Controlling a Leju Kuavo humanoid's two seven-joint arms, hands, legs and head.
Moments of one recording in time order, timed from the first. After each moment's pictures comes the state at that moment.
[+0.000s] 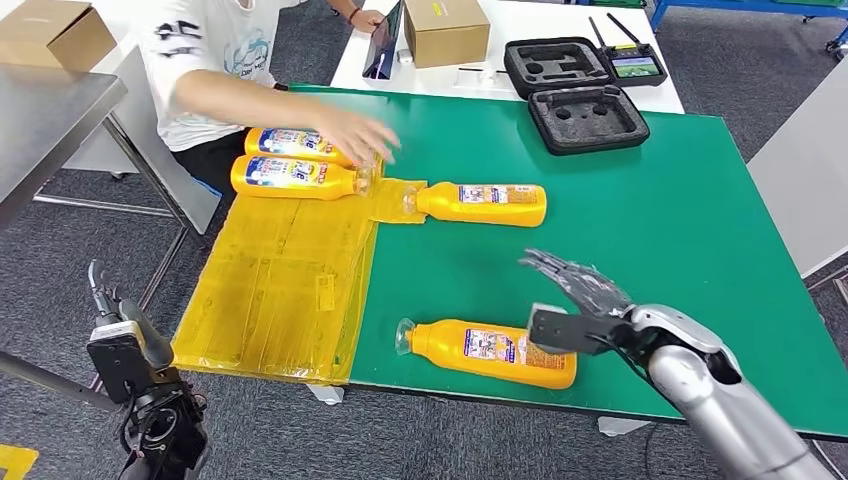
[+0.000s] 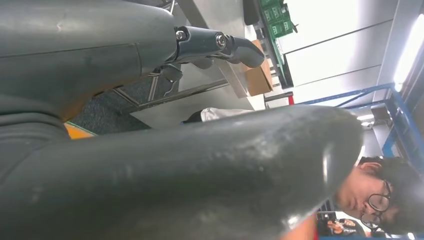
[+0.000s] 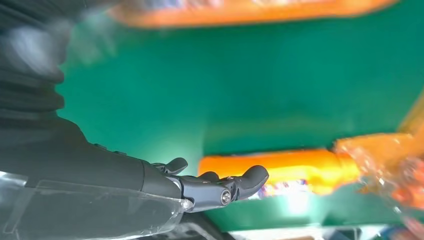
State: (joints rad) left arm -0.02 0.01 0.05 -1.41 -0.02 0.55 -0.71; right arm -0.39 -0.52 0.58 -1.49 0.57 0.25 -0.12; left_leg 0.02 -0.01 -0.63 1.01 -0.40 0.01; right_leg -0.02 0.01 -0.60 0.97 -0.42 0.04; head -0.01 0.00
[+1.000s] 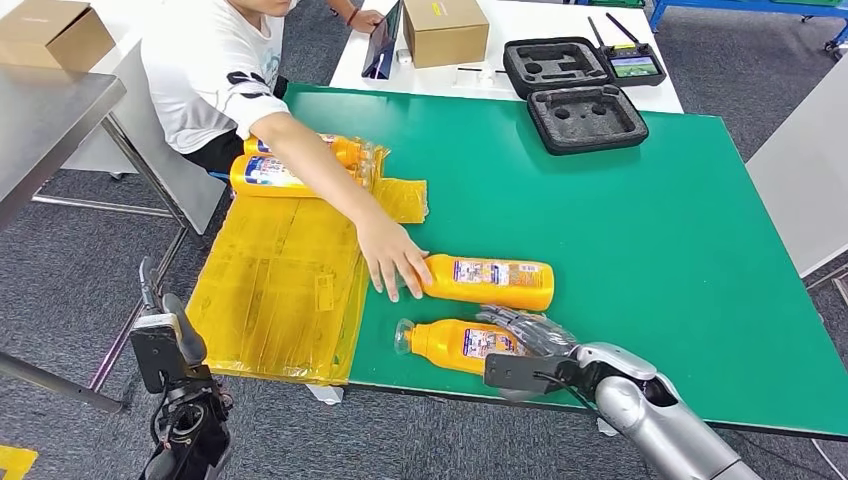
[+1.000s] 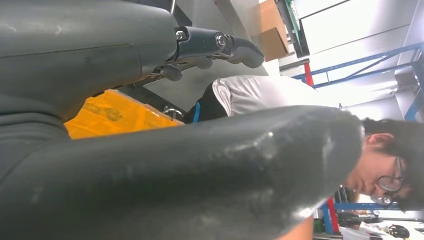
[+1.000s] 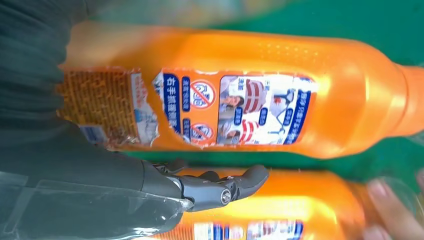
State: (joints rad) left arm -0.06 0.00 -0.04 -1.31 0.01 0.55 -0.69; right arm -0.38 -0.39 0.72 -1.30 0.60 0.23 -0.14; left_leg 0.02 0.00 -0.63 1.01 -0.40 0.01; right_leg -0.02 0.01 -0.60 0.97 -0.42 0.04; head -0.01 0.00
